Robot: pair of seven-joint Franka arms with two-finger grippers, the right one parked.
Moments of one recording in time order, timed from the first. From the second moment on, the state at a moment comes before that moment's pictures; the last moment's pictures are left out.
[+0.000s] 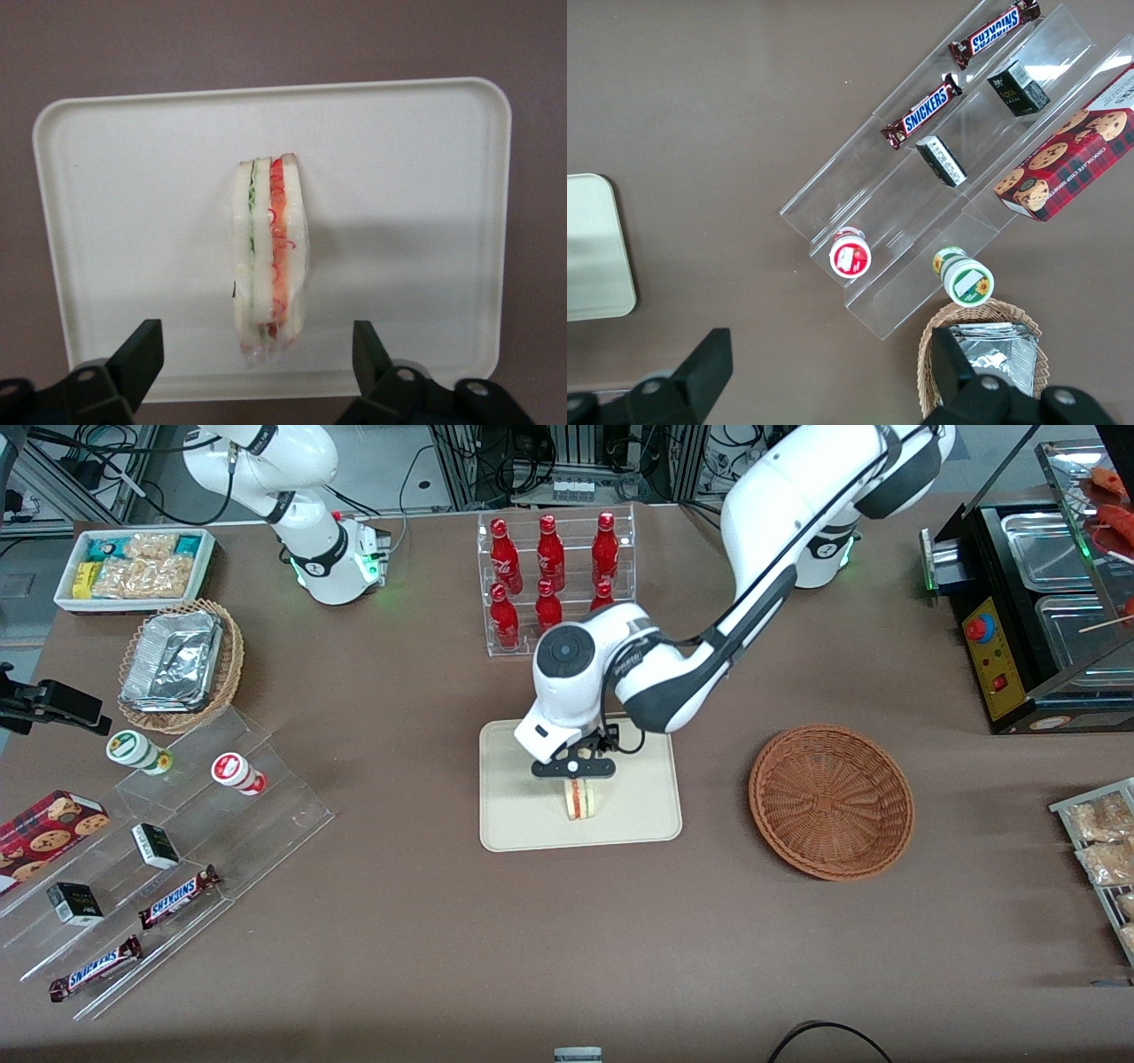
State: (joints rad) arm -0.41 0.67 -0.52 -1.43 0.37 2.01 -1.01
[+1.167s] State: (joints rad) arm 0.08 0.08 -0.49 -1.44 0.09 1.51 -0.56
